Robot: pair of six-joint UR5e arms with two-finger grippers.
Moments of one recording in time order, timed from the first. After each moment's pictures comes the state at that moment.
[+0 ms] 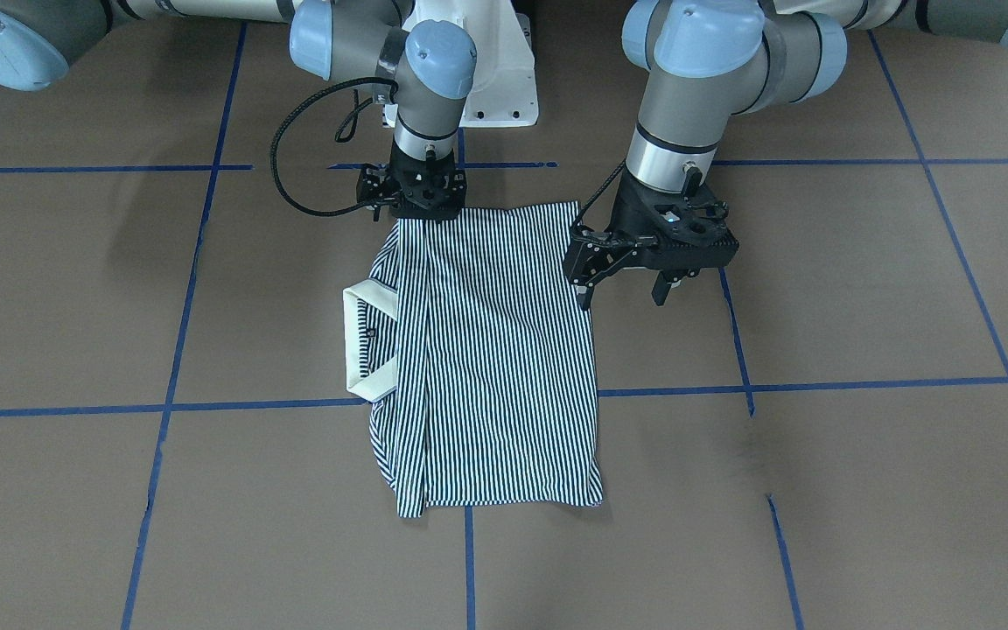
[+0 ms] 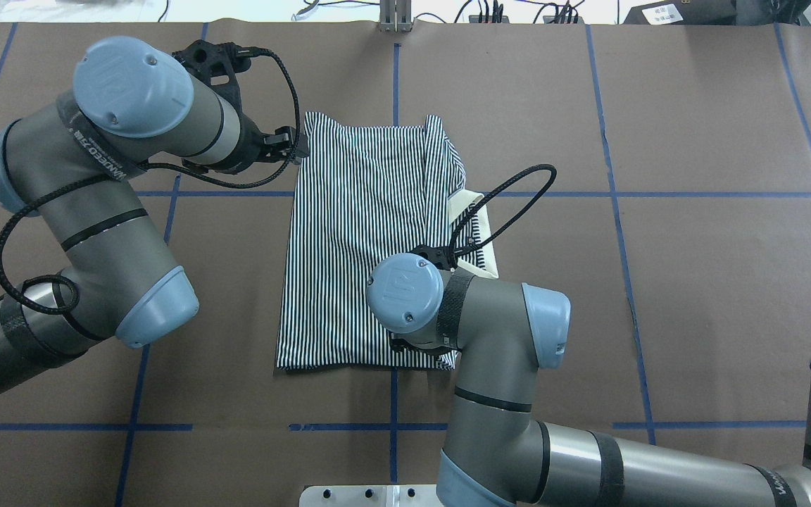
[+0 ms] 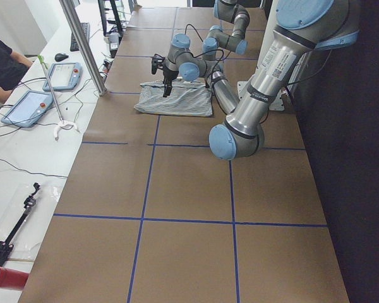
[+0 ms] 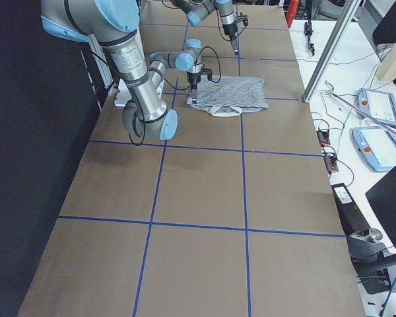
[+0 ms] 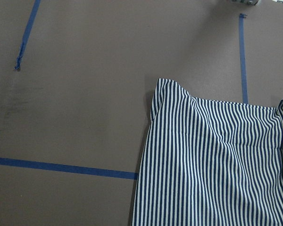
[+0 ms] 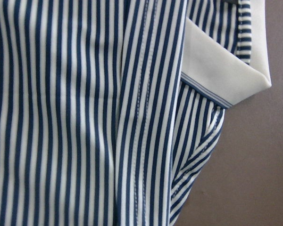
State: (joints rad) left arm -0.72 -2.16 -1.80 -1.67 -1.79 -1.23; right arm 0.33 -0.85 1.66 -1.88 1.72 1.20
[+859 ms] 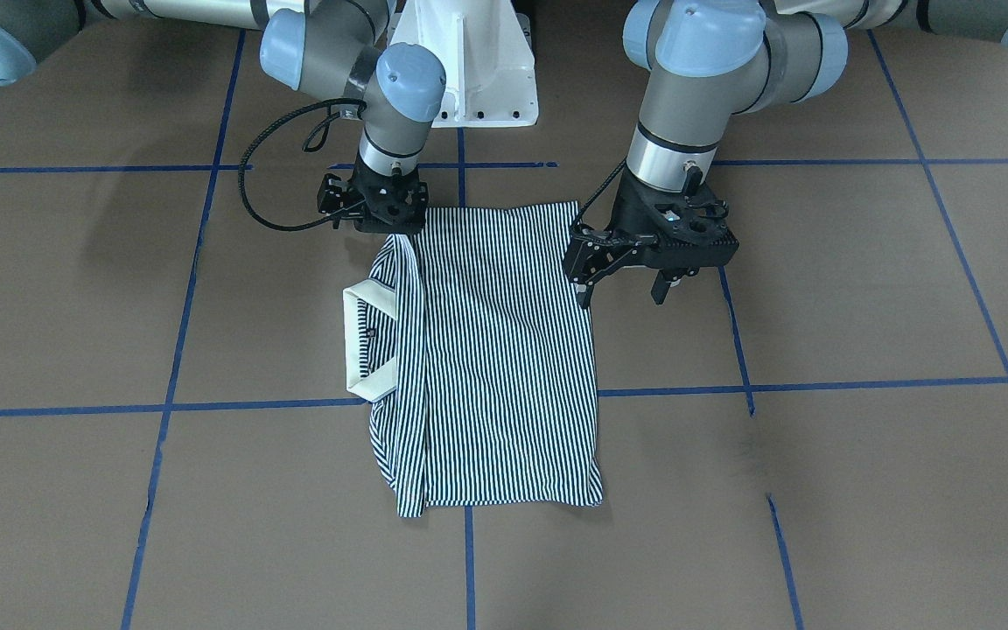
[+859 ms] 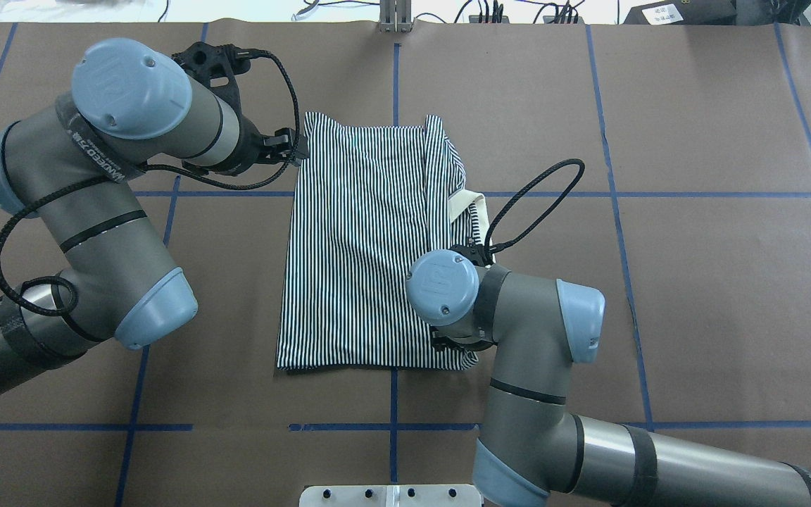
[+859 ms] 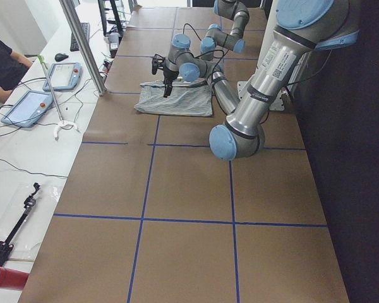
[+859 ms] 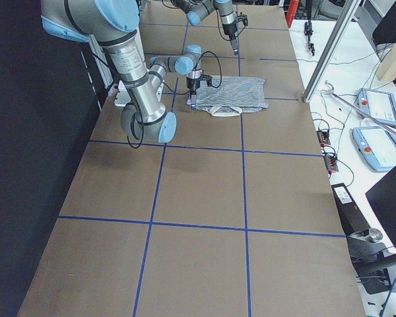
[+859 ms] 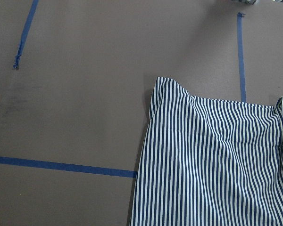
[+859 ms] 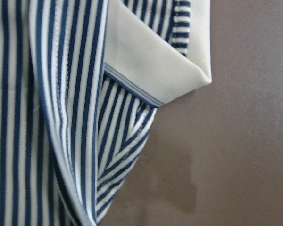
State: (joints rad) left arm -0.72 -2.16 -1.81 -1.68 -1.79 -1.24; right arm 0.36 -0.95 1.72 -1.92 1.73 1.13
